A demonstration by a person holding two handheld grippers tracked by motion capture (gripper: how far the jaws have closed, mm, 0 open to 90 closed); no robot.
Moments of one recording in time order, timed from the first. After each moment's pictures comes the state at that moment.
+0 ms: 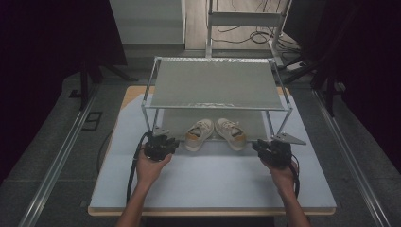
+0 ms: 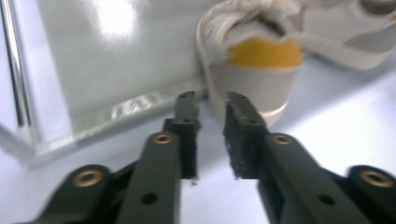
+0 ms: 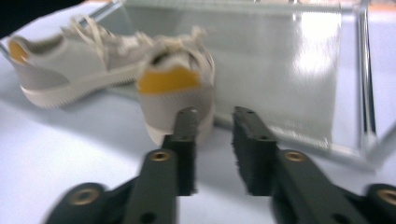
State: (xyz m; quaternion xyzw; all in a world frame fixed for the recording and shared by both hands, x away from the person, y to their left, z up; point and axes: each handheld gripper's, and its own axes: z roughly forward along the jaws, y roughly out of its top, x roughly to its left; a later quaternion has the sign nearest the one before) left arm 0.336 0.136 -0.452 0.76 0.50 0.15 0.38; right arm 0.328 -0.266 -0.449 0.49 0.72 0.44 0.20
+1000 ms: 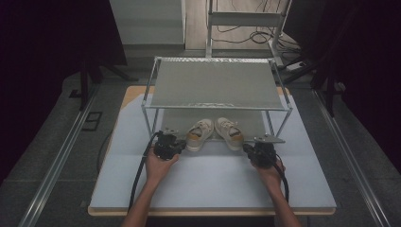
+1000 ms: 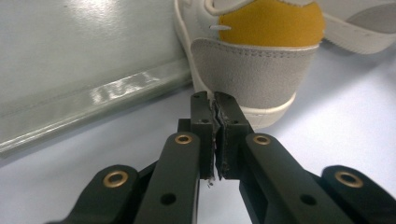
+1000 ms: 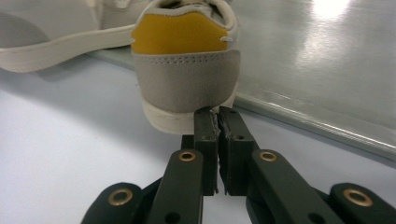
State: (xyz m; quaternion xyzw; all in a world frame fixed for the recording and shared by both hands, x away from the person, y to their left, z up) left arm 0.355 0.111 -0.469 0.78 0.49 0.11 0.38; right arm 0.345 -0.228 -0.477 0.47 0.76 0.40 0.20
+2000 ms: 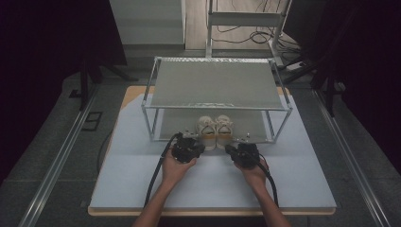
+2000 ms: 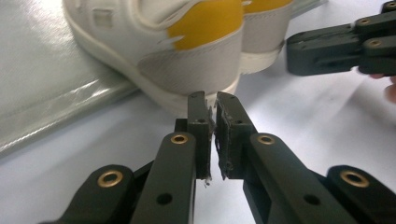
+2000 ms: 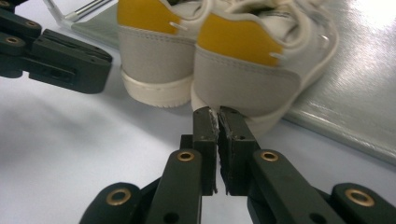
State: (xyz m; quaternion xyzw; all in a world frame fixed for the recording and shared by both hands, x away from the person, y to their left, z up) left arm 0.348 0.053 -0.461 0.81 0.43 0.09 0.39; right arm 0.343 -0.178 -0.478 0.43 0.78 0.43 0.16
